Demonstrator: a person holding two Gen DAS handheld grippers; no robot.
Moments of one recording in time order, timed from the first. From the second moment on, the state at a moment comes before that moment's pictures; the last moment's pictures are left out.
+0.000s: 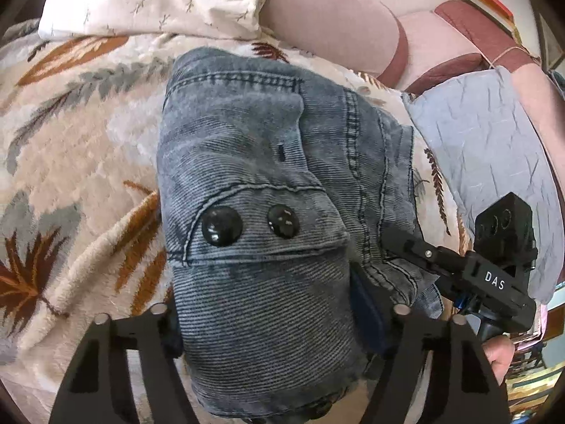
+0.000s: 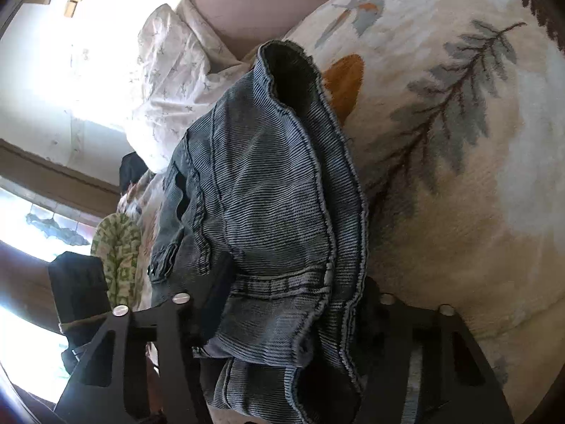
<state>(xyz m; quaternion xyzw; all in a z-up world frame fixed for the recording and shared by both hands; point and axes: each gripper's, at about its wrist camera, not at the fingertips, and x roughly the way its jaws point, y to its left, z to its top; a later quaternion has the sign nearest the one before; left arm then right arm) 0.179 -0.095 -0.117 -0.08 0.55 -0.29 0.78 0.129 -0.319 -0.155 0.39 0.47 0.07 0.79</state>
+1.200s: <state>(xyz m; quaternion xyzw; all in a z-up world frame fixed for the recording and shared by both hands) 0.183 0.008 -0.110 -0.05 0.49 -0.16 0.86 0.182 -0.192 -0.155 0.28 0.44 0.17 0.84</state>
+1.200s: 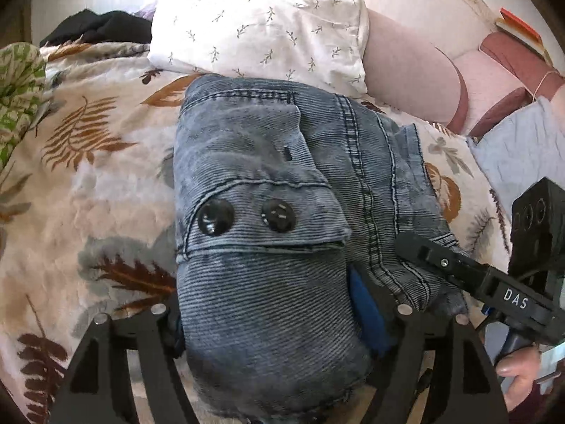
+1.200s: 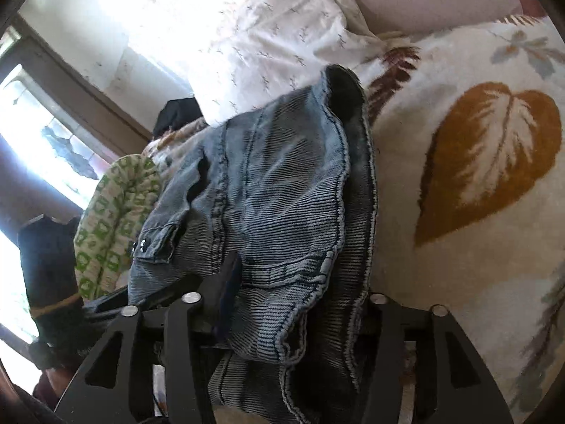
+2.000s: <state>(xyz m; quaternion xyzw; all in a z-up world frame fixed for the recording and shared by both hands) 0.004 0.039 0.066 0.08 0.25 -0.05 0.96 -0.026 -0.193 -0.001 0.12 0.21 0.05 0.97</state>
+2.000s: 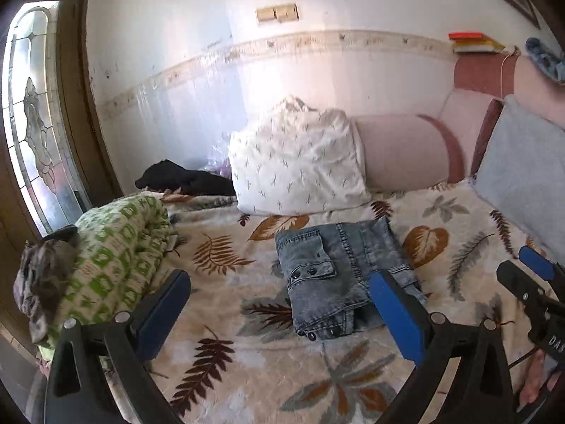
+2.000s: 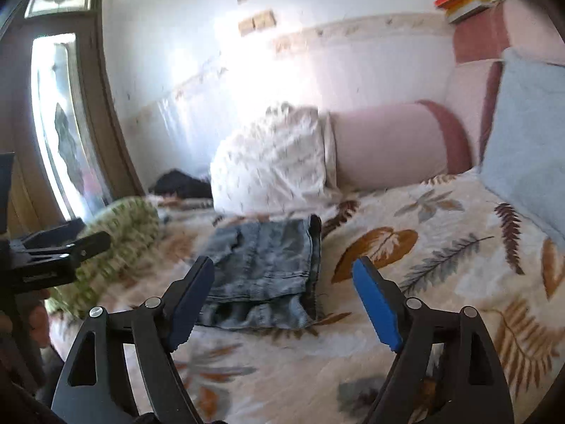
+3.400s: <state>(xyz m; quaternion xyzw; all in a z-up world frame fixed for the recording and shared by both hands) -0.094 0.163 0.124 0.02 0.16 0.09 0.98 -0.121 -0.023 0.116 -0.02 0.10 0.12 0.99</state>
